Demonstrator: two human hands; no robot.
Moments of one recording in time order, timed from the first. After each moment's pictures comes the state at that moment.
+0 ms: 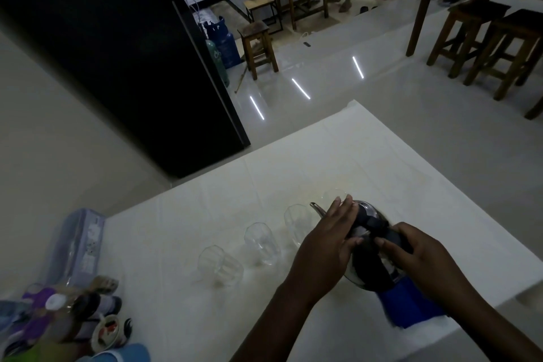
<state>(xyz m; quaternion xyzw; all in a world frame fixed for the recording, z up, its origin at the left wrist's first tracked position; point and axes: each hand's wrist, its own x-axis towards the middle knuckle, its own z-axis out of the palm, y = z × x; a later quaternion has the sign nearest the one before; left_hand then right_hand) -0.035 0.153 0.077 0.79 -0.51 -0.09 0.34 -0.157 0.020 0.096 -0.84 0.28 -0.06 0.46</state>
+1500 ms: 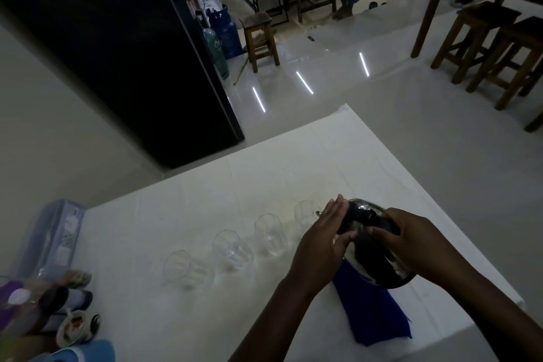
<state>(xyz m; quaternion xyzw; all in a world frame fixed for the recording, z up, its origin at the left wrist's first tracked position) -0.043 0.072 0.054 0.81 -0.40 -0.17 0.40 -0.137 -0.077 0.103 -0.89 0.26 0.02 0.37</state>
